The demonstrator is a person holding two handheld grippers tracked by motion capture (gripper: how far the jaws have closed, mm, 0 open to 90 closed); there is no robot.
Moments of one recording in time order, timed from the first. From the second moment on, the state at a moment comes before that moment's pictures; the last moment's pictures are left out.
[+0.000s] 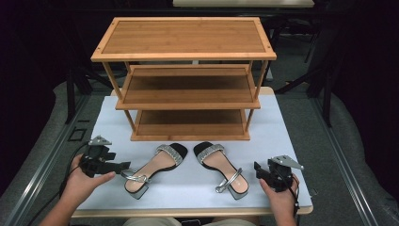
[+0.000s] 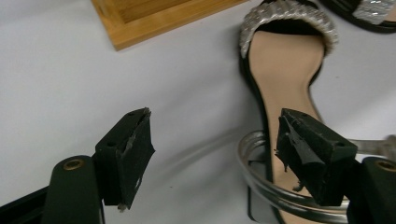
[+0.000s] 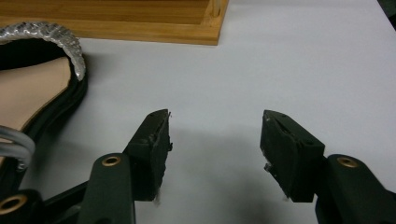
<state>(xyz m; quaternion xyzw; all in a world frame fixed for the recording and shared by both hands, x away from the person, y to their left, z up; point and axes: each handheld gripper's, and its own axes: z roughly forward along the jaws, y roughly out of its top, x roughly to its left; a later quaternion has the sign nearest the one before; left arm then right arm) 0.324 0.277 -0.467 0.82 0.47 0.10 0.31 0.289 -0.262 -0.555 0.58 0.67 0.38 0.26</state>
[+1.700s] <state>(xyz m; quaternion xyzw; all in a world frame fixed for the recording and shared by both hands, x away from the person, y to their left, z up) 0.369 0.171 -0.499 0.89 0.44 -0.02 0.06 0.293 -0.269 -0.561 0.60 0.66 0.39 0.24</state>
